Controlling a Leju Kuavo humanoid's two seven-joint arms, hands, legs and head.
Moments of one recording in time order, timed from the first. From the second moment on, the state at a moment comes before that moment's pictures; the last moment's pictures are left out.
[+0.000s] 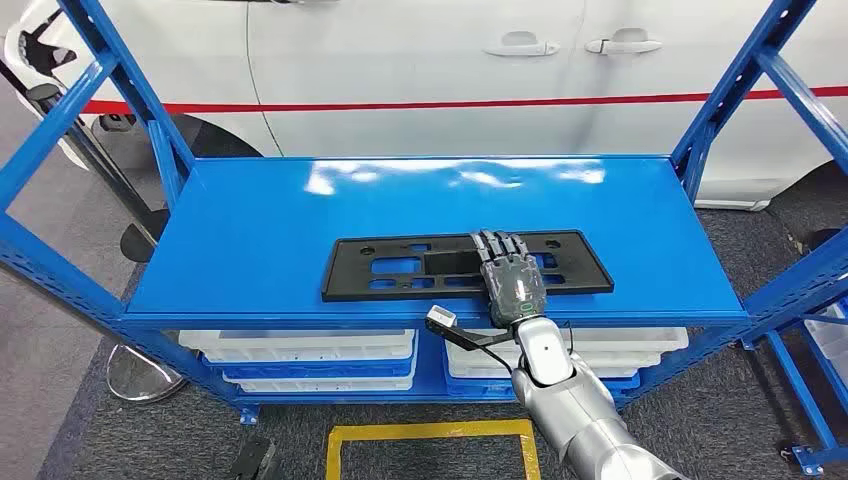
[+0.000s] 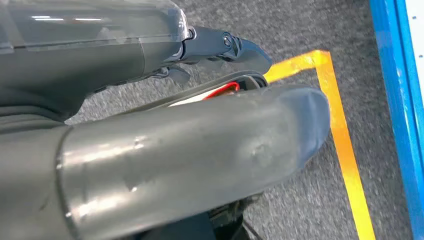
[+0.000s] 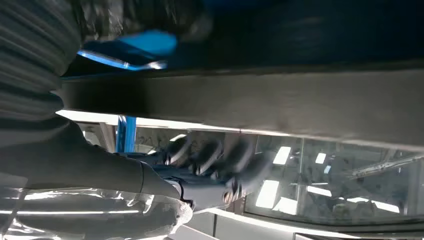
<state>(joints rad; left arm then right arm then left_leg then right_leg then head) -0.27 -0.01 -1.51 -0.12 1.33 0.04 -0.37 -0.55 0.10 0.30 -0.75 1.53 -0.70 0.11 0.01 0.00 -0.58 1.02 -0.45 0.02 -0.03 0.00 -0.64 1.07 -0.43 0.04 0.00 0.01</state>
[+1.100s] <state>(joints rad) -0.26 -0.01 -1.51 -0.13 1.35 0.08 -0.43 -0.46 0.25 -0.01 -1.39 1.34 -0.70 -0.56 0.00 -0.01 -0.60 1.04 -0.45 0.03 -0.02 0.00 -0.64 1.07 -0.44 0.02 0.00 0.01</state>
